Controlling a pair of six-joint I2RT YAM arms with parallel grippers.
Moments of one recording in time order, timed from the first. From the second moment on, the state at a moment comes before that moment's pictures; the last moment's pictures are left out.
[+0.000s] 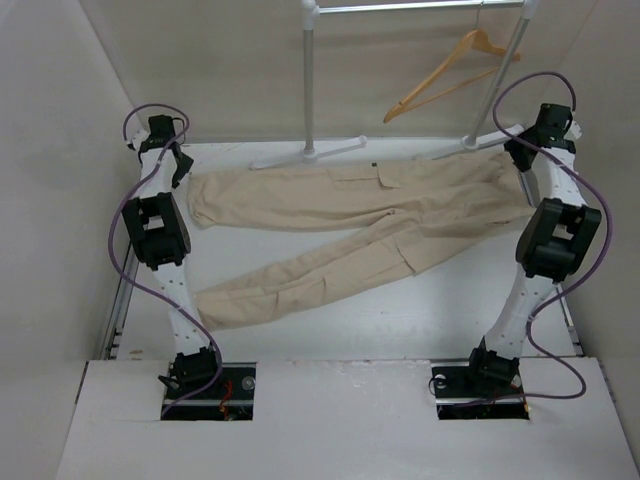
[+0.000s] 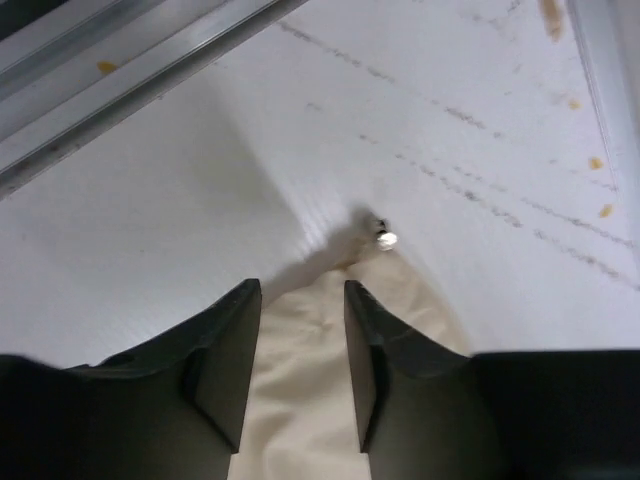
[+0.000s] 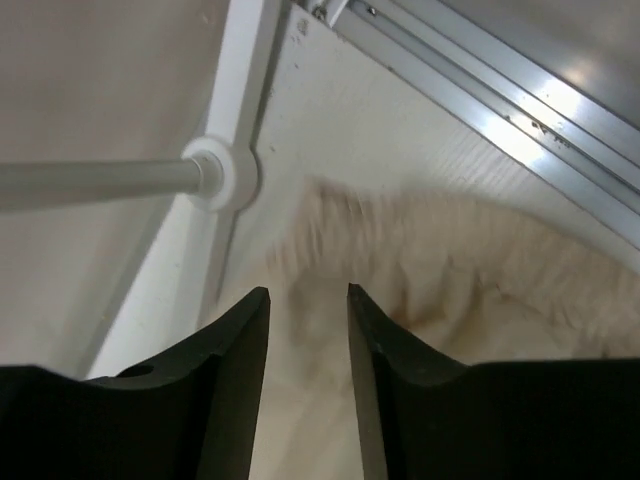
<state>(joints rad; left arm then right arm) 0.22 2.37 2.11 -0.69 -0.25 -0.80 -0.32 2.14 1.94 -0.49 0.09 0.73</state>
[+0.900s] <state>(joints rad) -0.17 1.52 0.97 -0.59 -0.14 -0.73 0.36 1.70 1.31 -0.67 0.27 0.60</state>
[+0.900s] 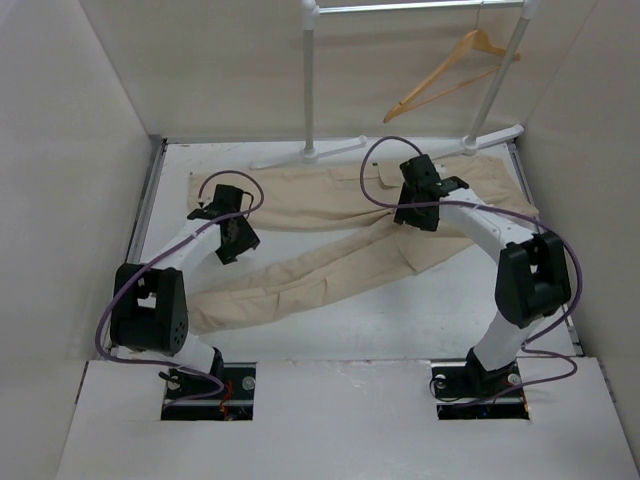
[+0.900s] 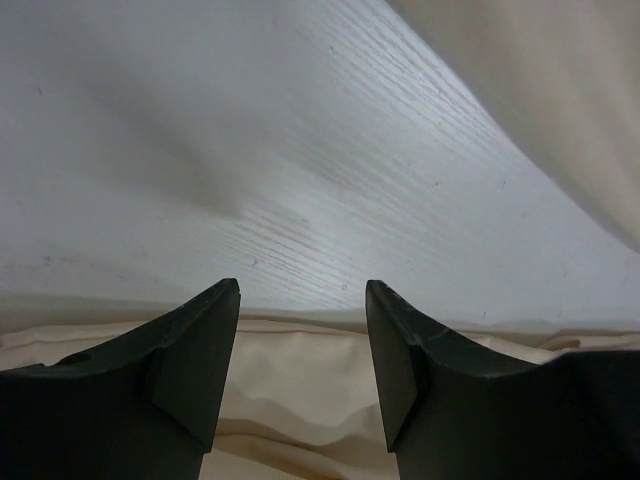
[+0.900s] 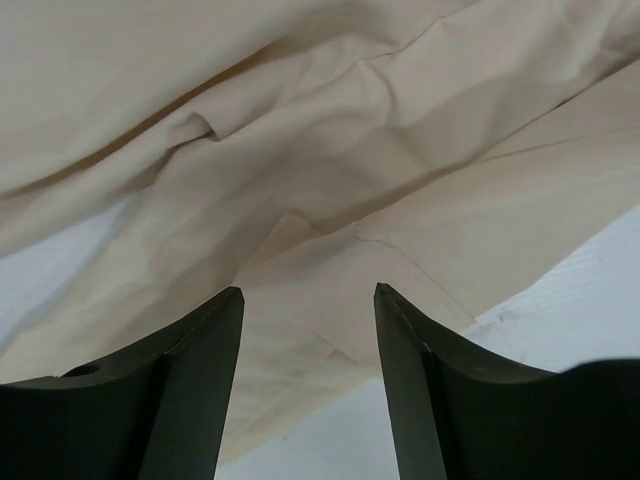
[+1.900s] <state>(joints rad) -0.27 1.47 0.96 -0.59 -0.15 -0.69 0.44 1.13 0.73 -0.85 0.30 0.86</state>
